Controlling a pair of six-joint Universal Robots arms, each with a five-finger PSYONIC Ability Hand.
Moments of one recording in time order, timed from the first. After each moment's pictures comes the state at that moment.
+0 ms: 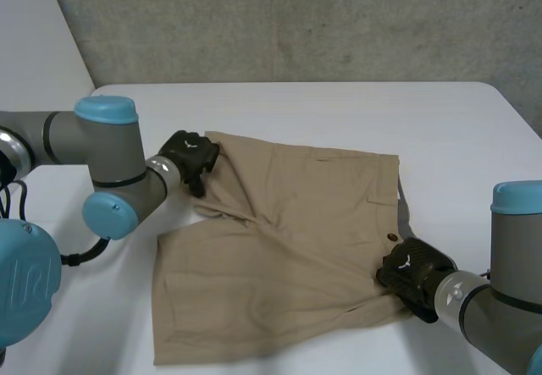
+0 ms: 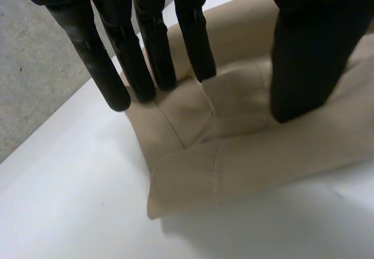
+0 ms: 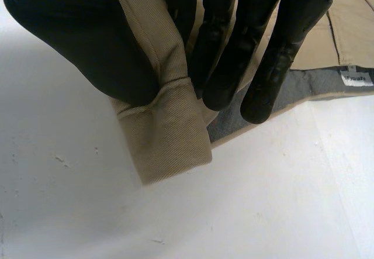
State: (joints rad) left arm 4.34 -2.51 -0.87 3.01 -1.41 3.65; right arm 1.91 -1.22 1.84 0.13 1.43 2.18; left_hand 0.69 0.67 0.67 0.67 0.49; right_hand 0.98 1.18 1.20 1.19 1.00
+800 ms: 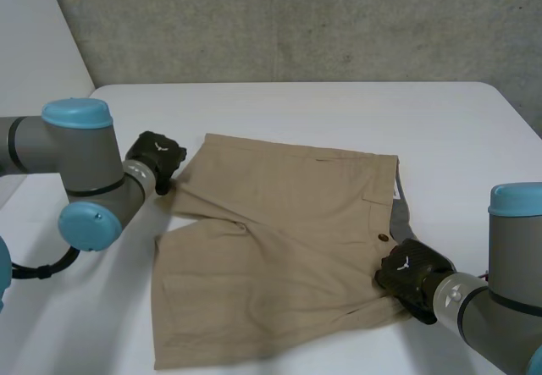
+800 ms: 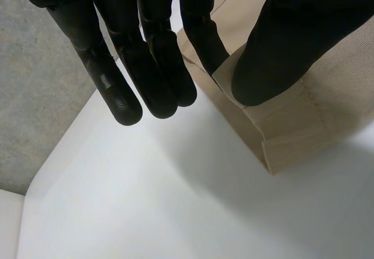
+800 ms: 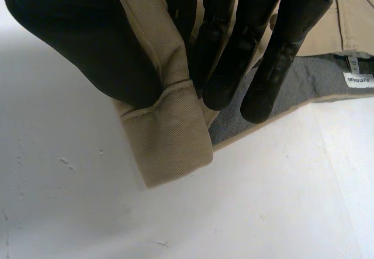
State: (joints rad) left arm 4.39 -2.35 -1.12 3.11 -1.55 3.81; right arm 1.92 -1.22 1.85 0.13 1.44 2.18; left_hand 1.14 1.20 1.19 1.20 0.97; right_hand 0.98 1.18 1.20 1.19 1.00
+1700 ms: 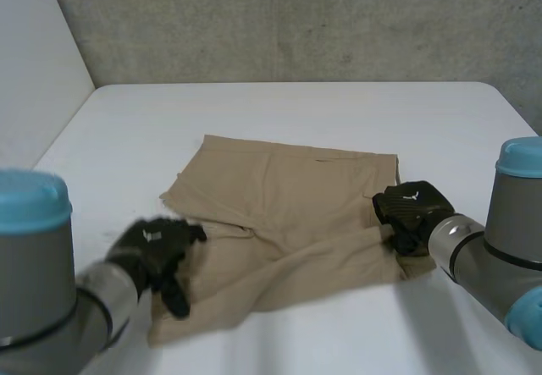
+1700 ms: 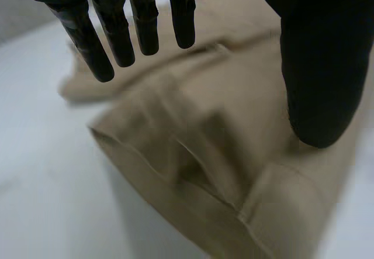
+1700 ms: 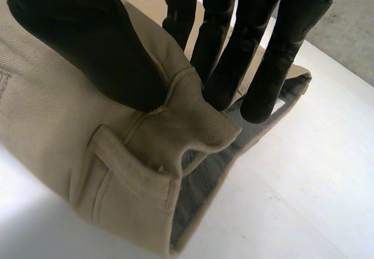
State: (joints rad) left arm 4.19 -1.73 -1.85 2.98 -1.62 3.27; right arm 1.91 -1.18 1.66 0.01 1.42 2.75; left_hand 0.31 0.32 0.32 0.32 0.15; right_hand 0.98 1.18 1.20 1.19 1.00
